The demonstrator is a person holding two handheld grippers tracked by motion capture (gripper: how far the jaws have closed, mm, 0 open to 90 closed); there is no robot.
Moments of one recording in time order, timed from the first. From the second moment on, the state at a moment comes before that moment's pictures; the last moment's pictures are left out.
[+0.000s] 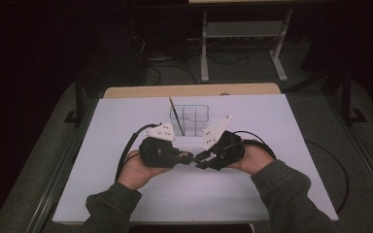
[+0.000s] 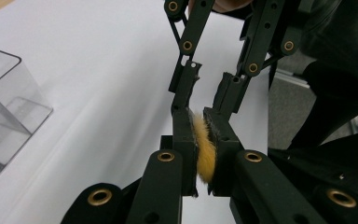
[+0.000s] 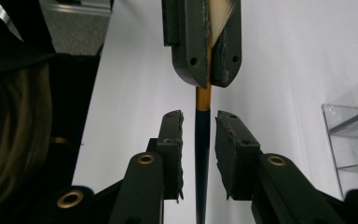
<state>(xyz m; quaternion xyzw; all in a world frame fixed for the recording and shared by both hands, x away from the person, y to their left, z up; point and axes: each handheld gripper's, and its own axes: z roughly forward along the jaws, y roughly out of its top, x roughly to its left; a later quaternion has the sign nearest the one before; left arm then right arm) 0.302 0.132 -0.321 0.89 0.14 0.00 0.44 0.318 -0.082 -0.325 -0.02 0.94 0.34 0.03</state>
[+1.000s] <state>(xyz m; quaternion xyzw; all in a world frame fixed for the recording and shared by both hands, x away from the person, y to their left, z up) 0.301 0.159 -0.335 0.88 0.19 0.01 0.43 0.333 -0.088 -0.345 0.01 0.94 0.35 -0.01</state>
